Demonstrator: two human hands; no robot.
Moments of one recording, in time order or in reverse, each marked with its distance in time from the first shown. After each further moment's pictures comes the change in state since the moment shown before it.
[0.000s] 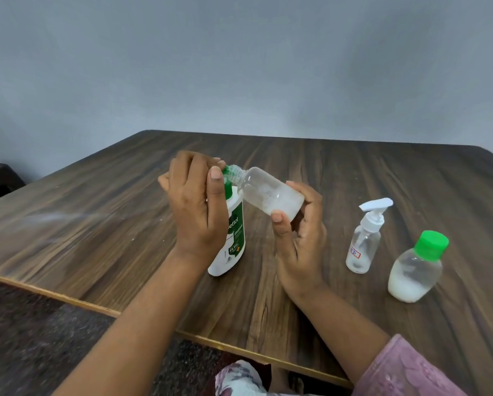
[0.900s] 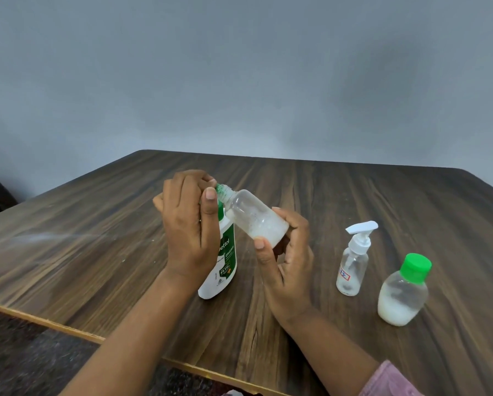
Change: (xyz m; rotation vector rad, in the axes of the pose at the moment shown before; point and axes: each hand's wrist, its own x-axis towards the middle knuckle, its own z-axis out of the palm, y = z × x) left_hand -0.001 0.001 -0.001 0.018 -0.035 -0.021; right_hand -0.004 -0.006 0.000 0.006 -0.029 -0.042
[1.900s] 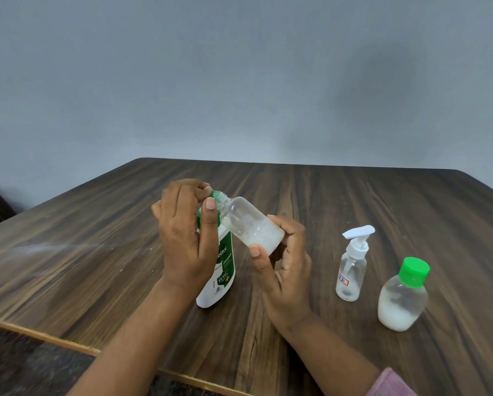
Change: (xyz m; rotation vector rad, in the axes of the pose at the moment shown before) left_hand 0.000 0.000 0.001 0.011 0.008 0.034; right_hand 0.004 0.000 0.000 0.034 0.013 -0.041
